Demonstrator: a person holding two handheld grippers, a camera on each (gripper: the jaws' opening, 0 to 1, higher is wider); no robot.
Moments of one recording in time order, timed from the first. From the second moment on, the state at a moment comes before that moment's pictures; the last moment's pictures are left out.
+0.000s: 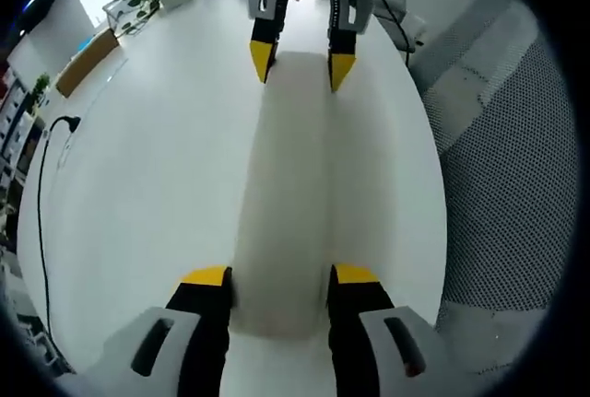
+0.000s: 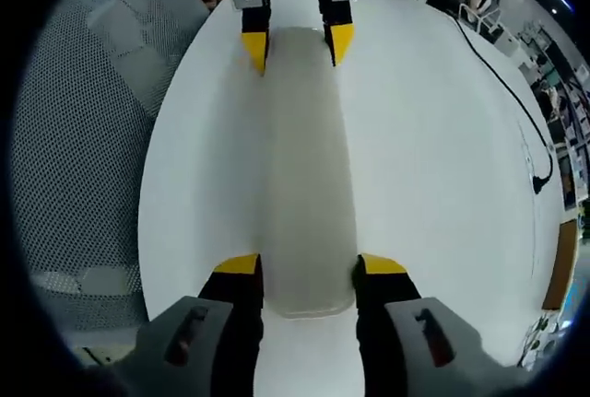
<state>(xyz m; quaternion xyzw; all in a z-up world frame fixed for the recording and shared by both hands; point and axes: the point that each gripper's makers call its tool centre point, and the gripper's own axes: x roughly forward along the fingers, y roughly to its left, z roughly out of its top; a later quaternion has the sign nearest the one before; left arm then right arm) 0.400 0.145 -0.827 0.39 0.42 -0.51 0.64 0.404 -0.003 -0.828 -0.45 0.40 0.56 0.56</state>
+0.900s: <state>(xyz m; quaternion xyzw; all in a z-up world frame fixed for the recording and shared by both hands) 0.327 0.158 -0.828 0.42 0.45 -0.50 0.61 0.329 0.005 -0.832 -0.46 0.43 0.56 0.54</state>
